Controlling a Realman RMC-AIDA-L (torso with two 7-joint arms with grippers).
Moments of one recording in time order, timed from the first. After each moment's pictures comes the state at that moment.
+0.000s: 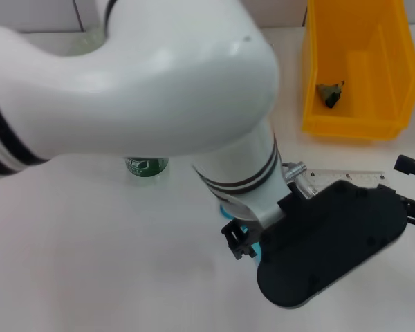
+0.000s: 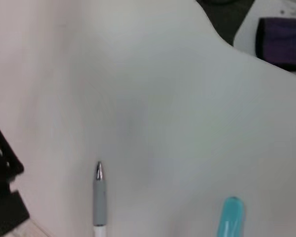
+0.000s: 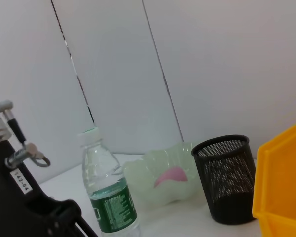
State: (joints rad) left arm -0.97 -2.08 2.18 1.45 2.44 1.43 -1.72; right arm 0.20 2.08 -0.49 -0.64 -1.87 -1.70 1.17
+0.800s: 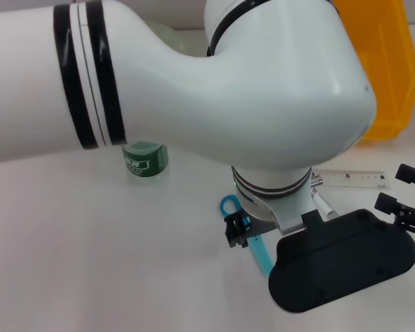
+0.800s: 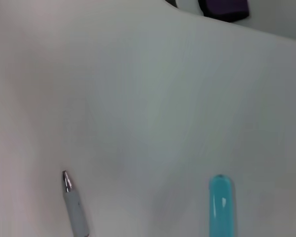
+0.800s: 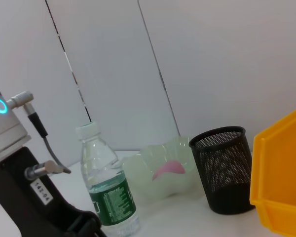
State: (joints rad) left arm -1.20 -2.08 2.34 1.25 2.37 1.36 -1.68; right arm 0.18 2.08 -0.49 -0.62 -1.88 -1.70 1.16
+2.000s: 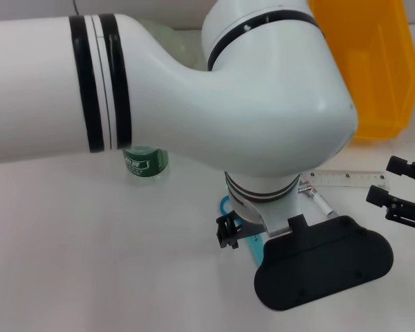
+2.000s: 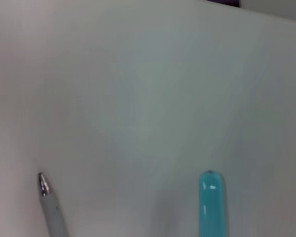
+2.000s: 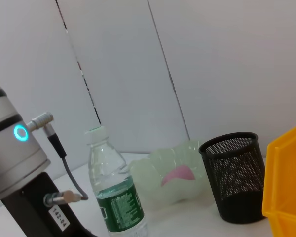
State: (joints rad) left arm -1.21 -2.08 2.40 1.16 2.33 1.29 -1.63; right arm 0.21 2.08 -0.50 -0.62 -1.88 -1.70 1.17
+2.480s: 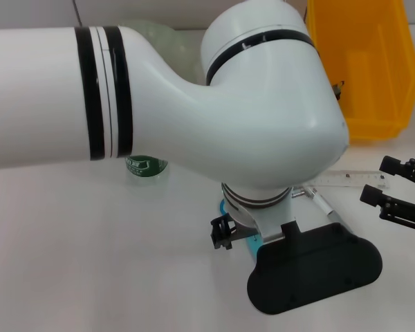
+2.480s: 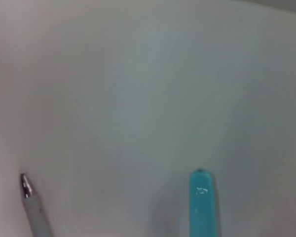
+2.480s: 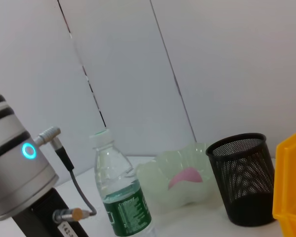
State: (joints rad) left arm -1.22 -2.08 2.44 1.14 2.33 1.26 -1.64; right arm 0.22 2.08 -0.50 -0.59 -1.88 -1.70 1.17
